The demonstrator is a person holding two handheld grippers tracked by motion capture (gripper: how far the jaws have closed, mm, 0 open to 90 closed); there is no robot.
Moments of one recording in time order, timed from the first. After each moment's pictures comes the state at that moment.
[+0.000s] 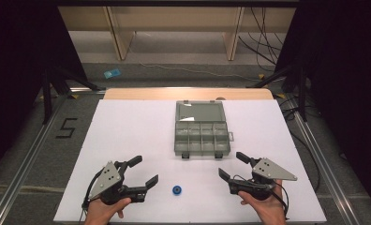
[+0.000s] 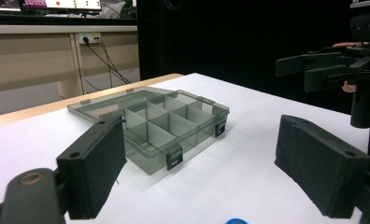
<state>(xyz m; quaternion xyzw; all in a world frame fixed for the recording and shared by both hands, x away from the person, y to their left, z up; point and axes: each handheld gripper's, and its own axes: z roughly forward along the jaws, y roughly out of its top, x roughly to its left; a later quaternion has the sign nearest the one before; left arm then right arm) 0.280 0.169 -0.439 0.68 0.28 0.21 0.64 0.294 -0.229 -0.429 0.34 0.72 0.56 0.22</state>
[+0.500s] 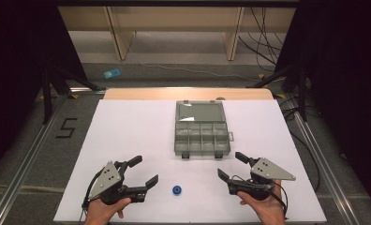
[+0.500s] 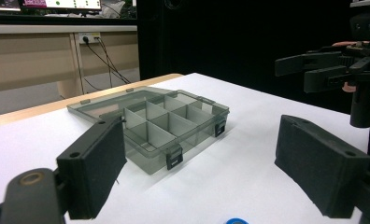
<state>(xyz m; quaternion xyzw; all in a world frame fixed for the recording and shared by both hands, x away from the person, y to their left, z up) 0.280 0.169 -0.439 0.68 0.29 0.21 0.64 0.295 -0.226 -0.429 0.33 0.73 0.56 0.22</state>
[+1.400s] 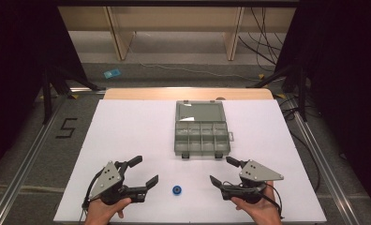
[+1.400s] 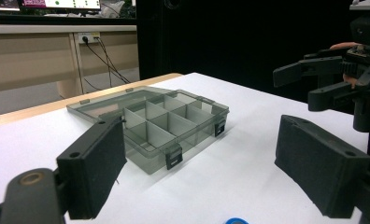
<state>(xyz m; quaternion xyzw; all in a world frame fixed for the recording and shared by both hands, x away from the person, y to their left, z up) 0.280 0.169 -0.439 0.69 0.29 0.21 0.63 0.291 -0.207 -0.431 0.29 0.77 0.53 0.21</state>
